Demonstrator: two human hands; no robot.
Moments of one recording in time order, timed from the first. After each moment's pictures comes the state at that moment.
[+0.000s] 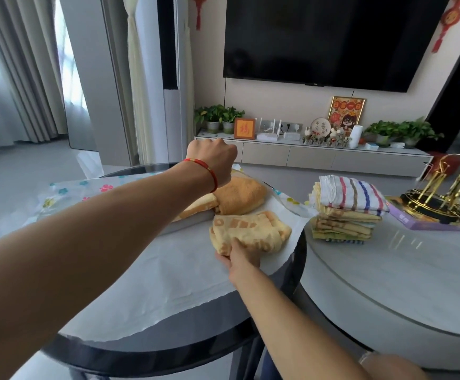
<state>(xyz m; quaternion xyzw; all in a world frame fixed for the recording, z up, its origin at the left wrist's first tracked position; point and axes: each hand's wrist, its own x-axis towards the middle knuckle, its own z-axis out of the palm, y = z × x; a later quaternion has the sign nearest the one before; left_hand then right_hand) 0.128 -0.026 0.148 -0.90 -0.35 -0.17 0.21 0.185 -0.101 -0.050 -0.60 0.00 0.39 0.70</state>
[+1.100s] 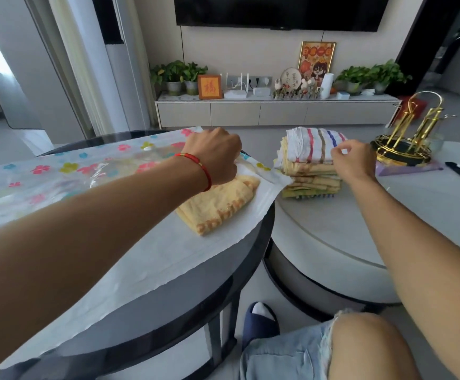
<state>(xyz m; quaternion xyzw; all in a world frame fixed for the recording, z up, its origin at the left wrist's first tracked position) 0.208 -0.072 0.096 -0.95 -0.25 -0.14 0.14 0.492 -0.212 0.022 -0.87 -0.24 -0.08 0.42</state>
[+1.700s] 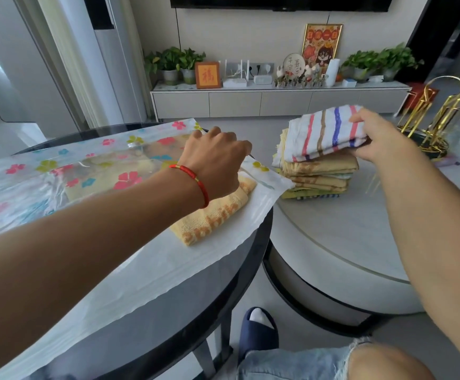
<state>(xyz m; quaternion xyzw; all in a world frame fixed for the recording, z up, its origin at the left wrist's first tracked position) 0.235 -0.077 0.075 -0.95 -0.21 -0.15 0.16 0.581 -0.176 0.045 -0.62 -0.06 0.27 0.73</state>
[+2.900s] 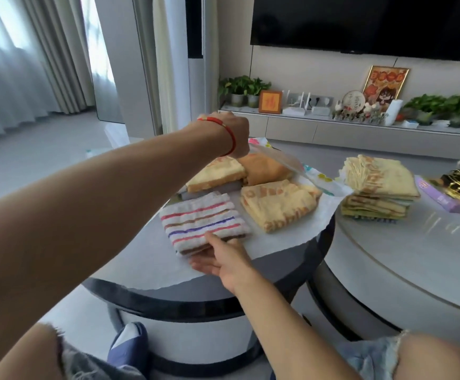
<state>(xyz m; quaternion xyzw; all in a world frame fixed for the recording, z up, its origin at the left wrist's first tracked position) 0.082 -0.031 0.156 -0.91 -0.40 -0.03 0.10 0.089 -0.133 -0.068 -0.53 -0.15 0.60 0.58</state>
